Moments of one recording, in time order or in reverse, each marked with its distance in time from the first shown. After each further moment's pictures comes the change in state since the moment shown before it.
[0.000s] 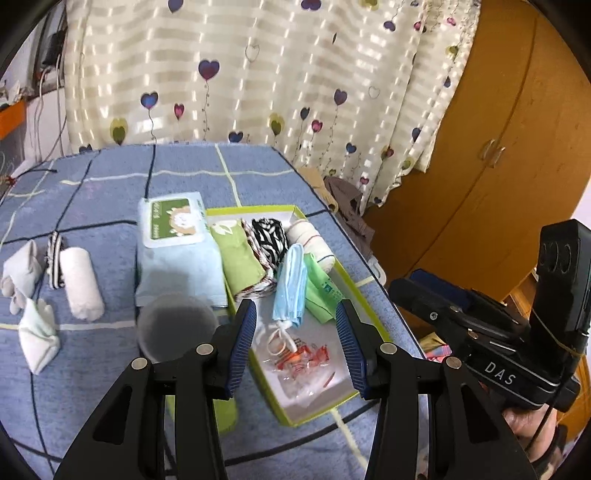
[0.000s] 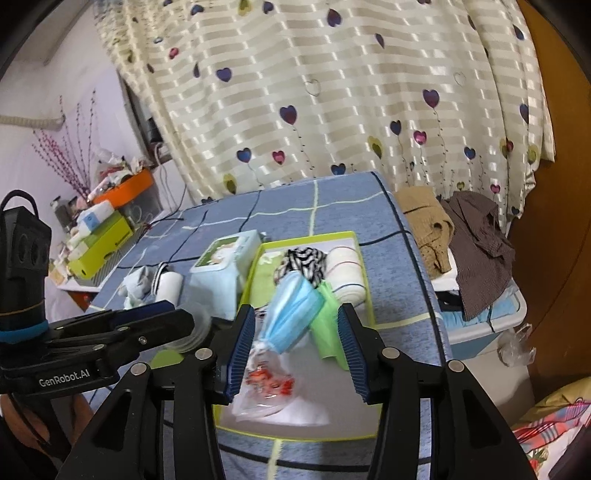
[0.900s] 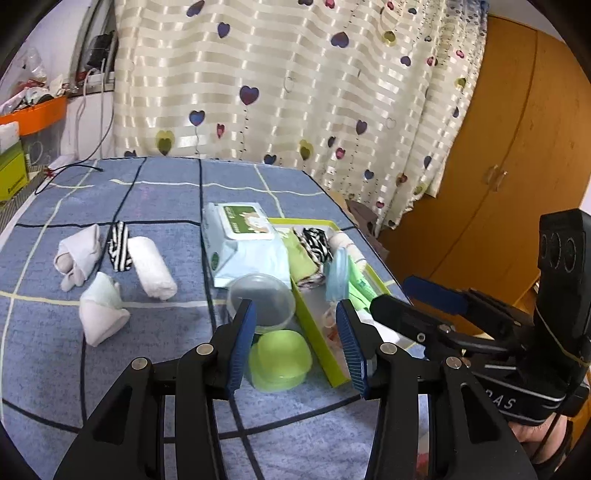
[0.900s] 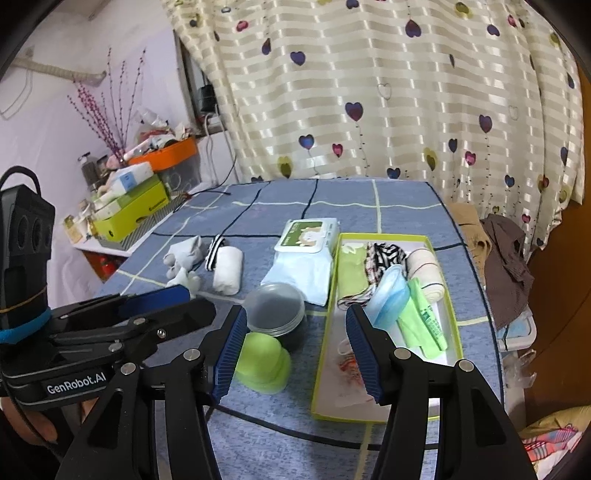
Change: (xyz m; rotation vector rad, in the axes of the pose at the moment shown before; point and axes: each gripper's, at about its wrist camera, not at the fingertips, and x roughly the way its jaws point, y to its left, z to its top) left arm -0.068 0.052 -0.033 -0.052 -0.099 0.044; right arm 0.002 0.110 -0.012 -0.152 0.045 0.053
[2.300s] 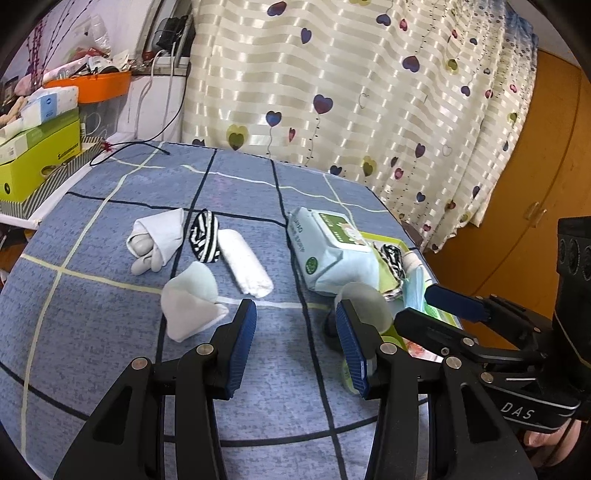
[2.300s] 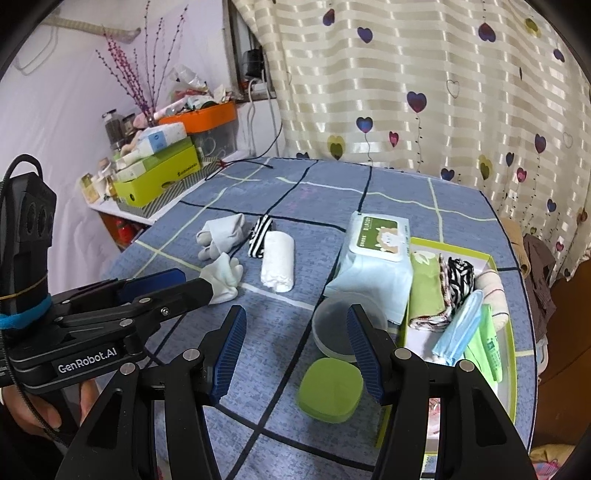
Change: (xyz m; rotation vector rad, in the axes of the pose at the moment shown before) left arm -0.020 0.086 -0.008 -0.138 -0.035 0.130; right arm 0.057 0.070 0.021 -0.135 0.098 0.064
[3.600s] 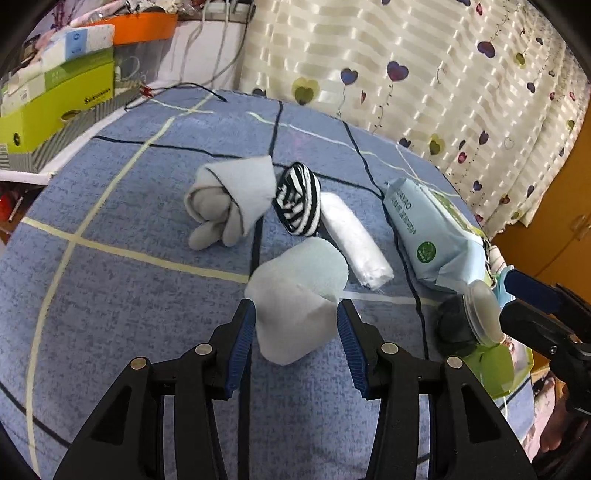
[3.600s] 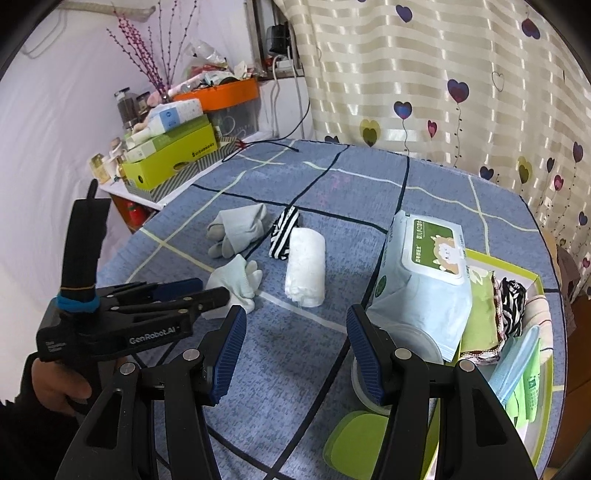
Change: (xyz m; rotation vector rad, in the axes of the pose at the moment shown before) left arm 0.074 0.089 -0.003 -0.093 0.147 0.118; right arm 0.066 0.018 0.022 -0.049 0.070 0.073
